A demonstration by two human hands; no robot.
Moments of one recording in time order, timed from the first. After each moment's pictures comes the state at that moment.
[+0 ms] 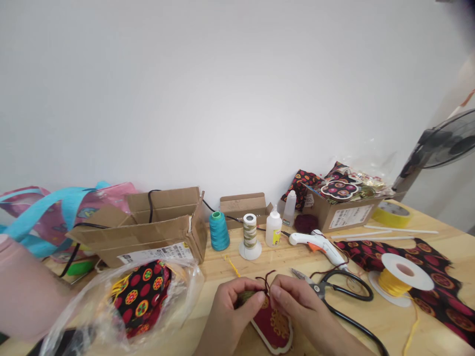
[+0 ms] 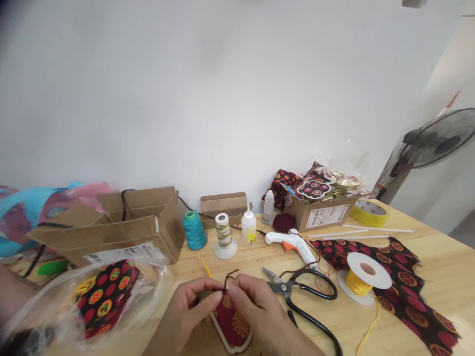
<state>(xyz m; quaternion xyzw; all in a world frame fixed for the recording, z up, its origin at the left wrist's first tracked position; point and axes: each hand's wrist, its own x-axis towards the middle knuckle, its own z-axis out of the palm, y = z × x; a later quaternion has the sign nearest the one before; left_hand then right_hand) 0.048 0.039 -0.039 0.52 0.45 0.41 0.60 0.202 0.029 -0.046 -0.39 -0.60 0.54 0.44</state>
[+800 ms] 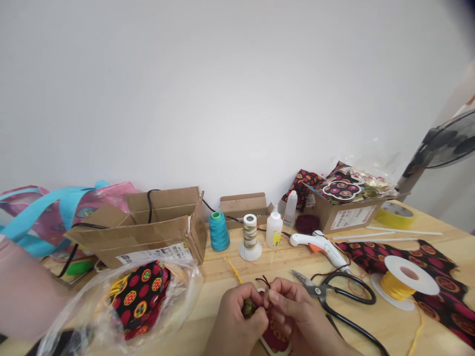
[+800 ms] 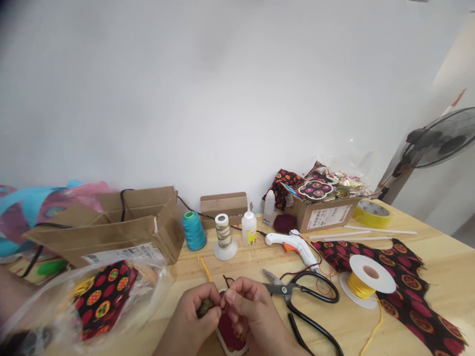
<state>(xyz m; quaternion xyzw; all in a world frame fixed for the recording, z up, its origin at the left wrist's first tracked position) 0.061 0.033 -0.034 0.59 0.49 0.37 0.53 0.182 0.028 -0.056 -0.29 -0.28 0.76 0.52</state>
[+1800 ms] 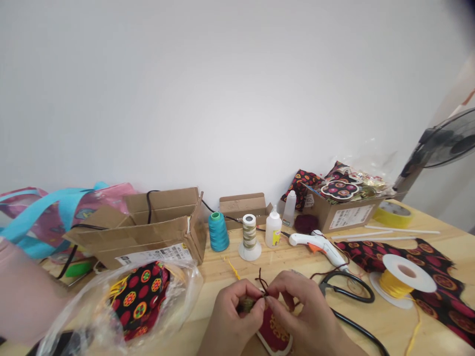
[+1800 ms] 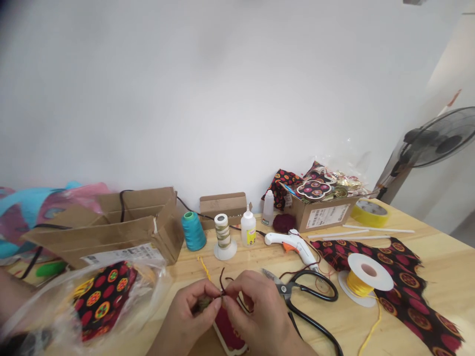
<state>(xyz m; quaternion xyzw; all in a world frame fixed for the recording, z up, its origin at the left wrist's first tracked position) 0.055 0.034 -0.032 0.58 0.48 0.40 0.53 0.202 0.028 -0.041 -0.48 -0.74 0.23 0.41</state>
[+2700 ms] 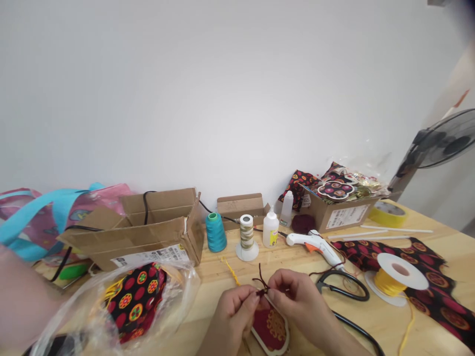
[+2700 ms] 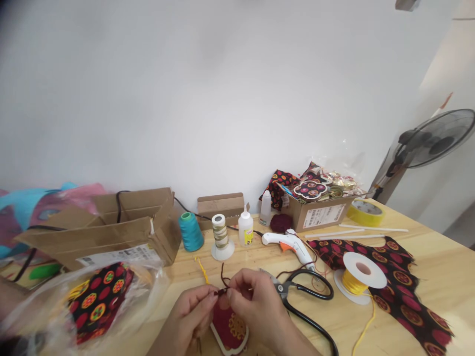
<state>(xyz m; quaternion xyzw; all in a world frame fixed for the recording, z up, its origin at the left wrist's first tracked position) 0.057 0.033 -0.045 0.49 0.41 0.40 0.66 0.201 0.035 -0.040 -0.50 -0.60 0.46 0.43</state>
